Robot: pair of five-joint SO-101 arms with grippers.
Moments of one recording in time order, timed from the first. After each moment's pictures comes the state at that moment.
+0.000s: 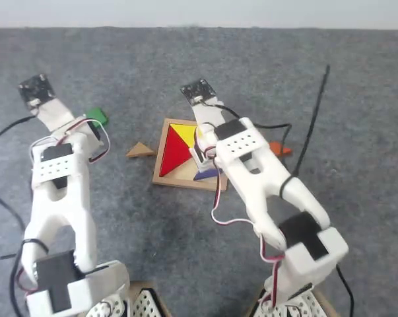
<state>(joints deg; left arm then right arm) -22.5 -10.7 42.0 31.3 19.5 -31.4 9.3 13.8 56.4 0.3</state>
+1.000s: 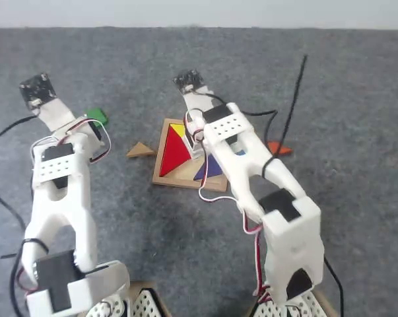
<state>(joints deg) -22.2 -10.7 42.0 31.3 19.5 -31.4 27.4 -6.2 61.0 0.3</state>
